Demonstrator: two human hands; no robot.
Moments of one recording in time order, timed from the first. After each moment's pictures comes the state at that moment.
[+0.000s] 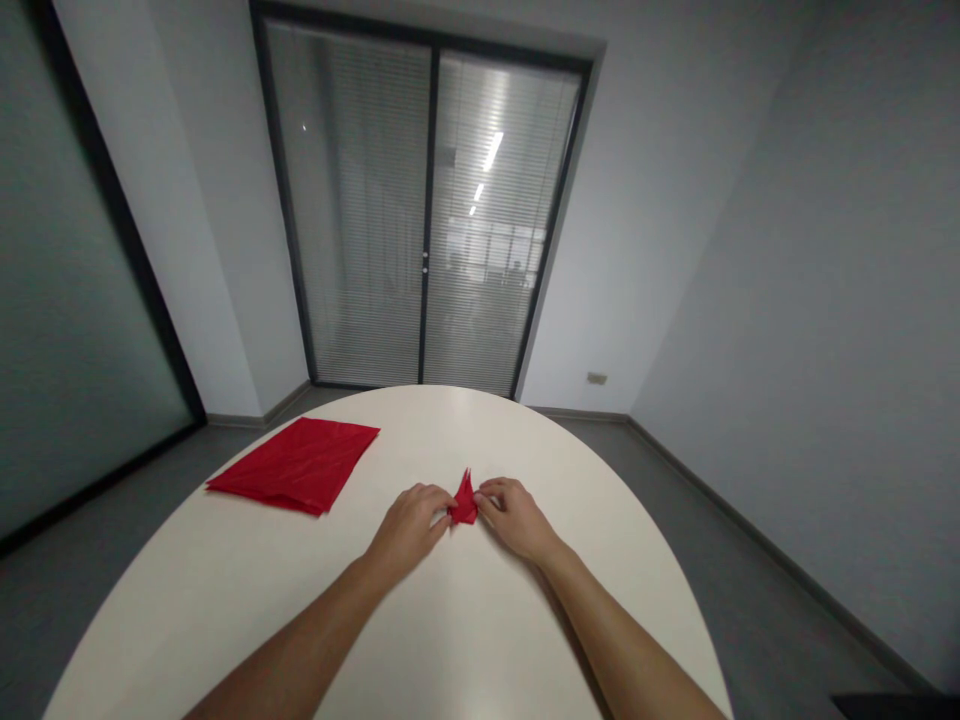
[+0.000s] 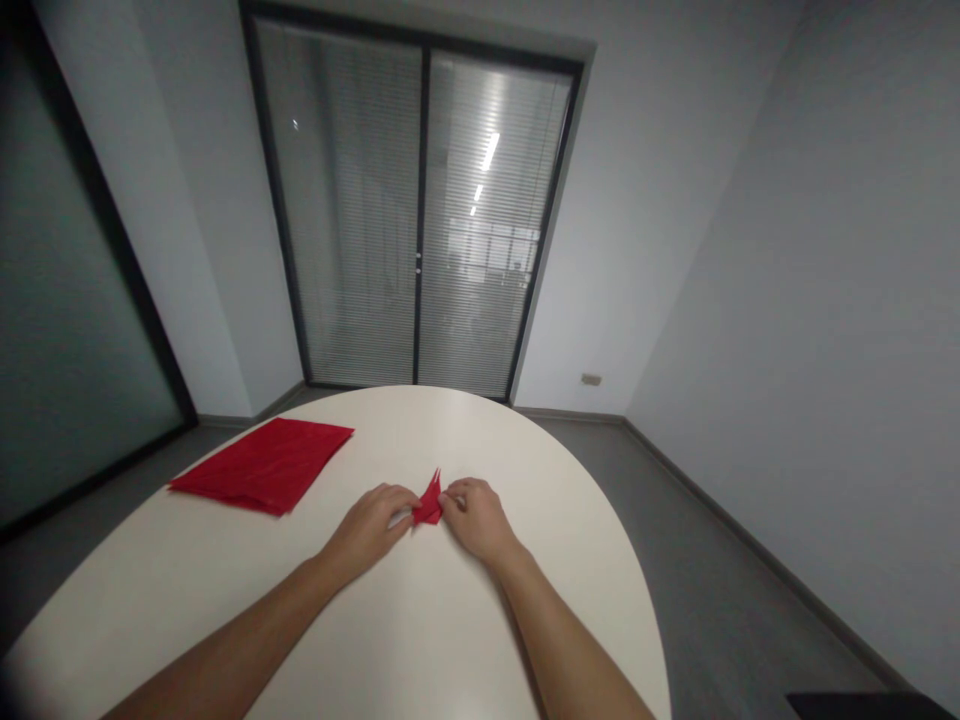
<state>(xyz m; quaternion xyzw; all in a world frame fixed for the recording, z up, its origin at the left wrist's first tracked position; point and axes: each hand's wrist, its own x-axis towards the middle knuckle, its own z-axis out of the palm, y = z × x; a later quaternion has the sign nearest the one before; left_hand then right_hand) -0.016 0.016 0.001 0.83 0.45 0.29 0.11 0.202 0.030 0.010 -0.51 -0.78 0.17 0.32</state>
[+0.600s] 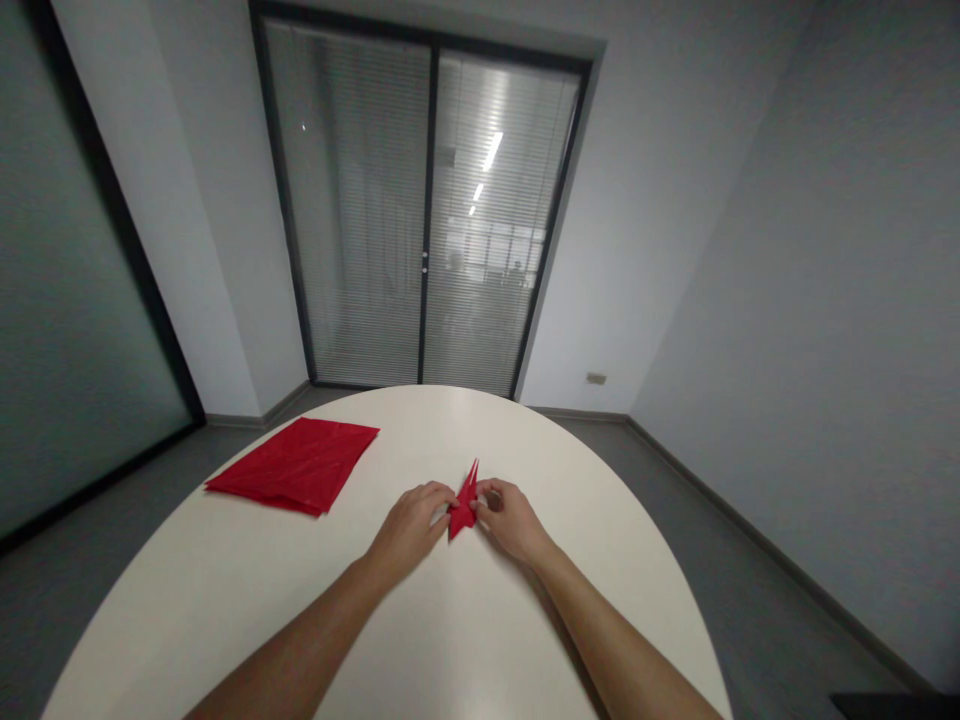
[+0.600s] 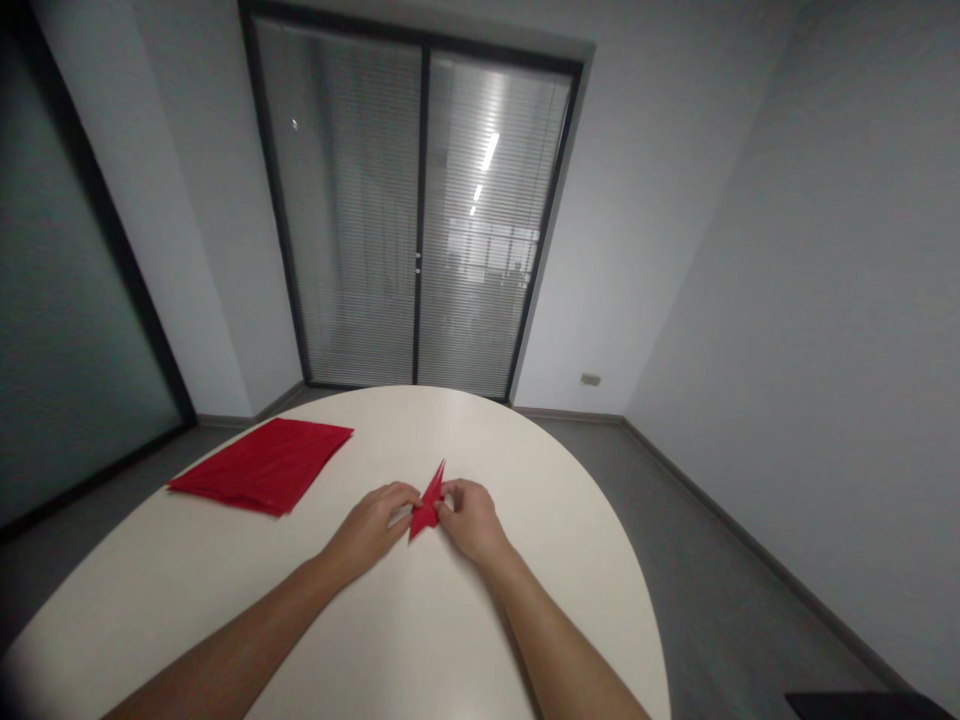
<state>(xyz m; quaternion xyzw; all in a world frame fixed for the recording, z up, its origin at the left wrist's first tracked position) -0.014 0.019 -0.003 0.81 0.42 0.36 0.18 0.193 0.036 -0.009 -0.50 -0.70 0.30 0.42</state>
